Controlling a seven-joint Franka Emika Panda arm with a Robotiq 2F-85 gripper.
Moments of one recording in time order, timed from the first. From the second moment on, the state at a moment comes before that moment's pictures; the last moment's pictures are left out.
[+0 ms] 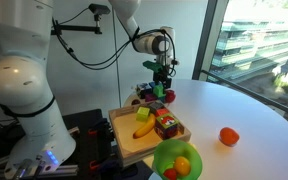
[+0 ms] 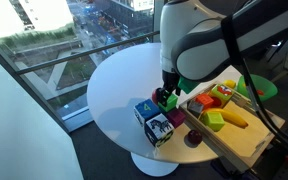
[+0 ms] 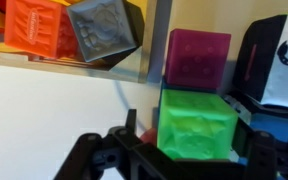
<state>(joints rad) 0.20 0.35 0.09 -2.07 -0.11 2.33 0.25</state>
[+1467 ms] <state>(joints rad) 0.16 0.21 0.04 -2.21 -0.23 2.13 0.24</state>
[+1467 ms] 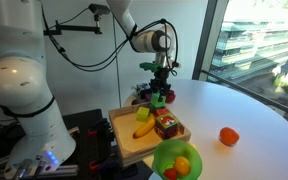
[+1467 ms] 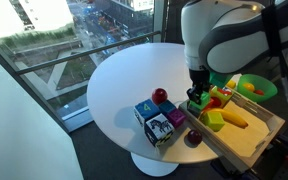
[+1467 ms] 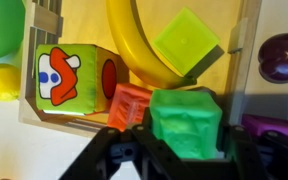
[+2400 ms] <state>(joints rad) 0.10 0.11 0.03 -2.39 -0.29 2.13 0.21</state>
